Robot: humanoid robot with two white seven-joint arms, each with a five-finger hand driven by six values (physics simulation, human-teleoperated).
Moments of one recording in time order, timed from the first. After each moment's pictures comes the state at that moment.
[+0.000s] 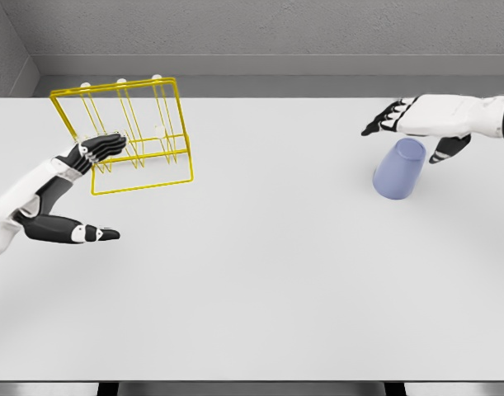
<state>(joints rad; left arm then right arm) -0.11 1.07 -0.55 -1.80 0.60 -0.60 -0.12 -0.94 -0.89 0.86 -1.30 0.33 -0.61 0.61</state>
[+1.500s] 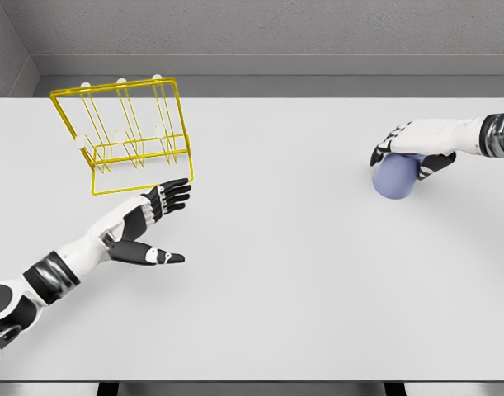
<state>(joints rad) -0.17 0.82 -0.70 -1.72 0.76 -0.22 -0.16 -0.93 -0.81 0.90 -1.15 0.40 -0.60 0.61</state>
